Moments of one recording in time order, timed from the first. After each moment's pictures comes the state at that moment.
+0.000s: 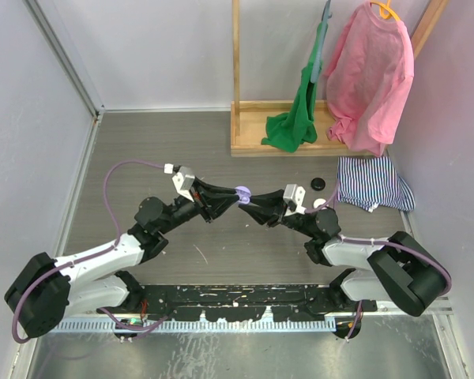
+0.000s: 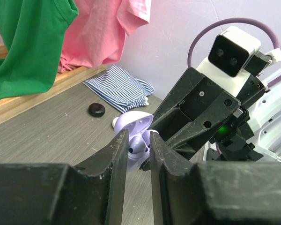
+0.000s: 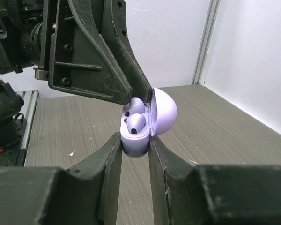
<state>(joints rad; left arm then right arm) -0.76 1.08 0.44 0.91 0.32 -0.42 0.65 1.27 0.24 1.45 -0.55 0.13</state>
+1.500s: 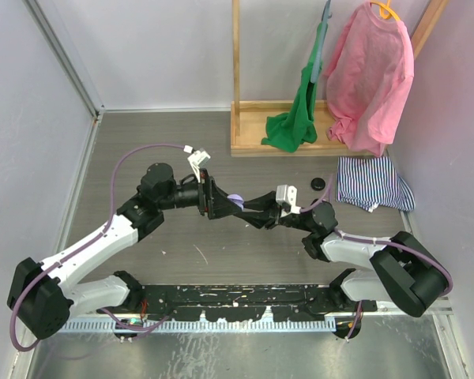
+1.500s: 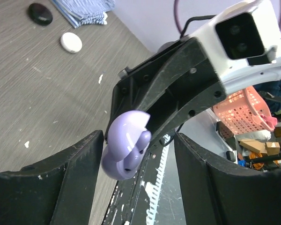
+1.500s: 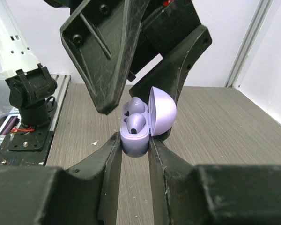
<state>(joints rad) -0.64 1.10 0.76 0.16 0.68 -0.62 0.65 1.26 0.31 1.35 -0.74 0.12</state>
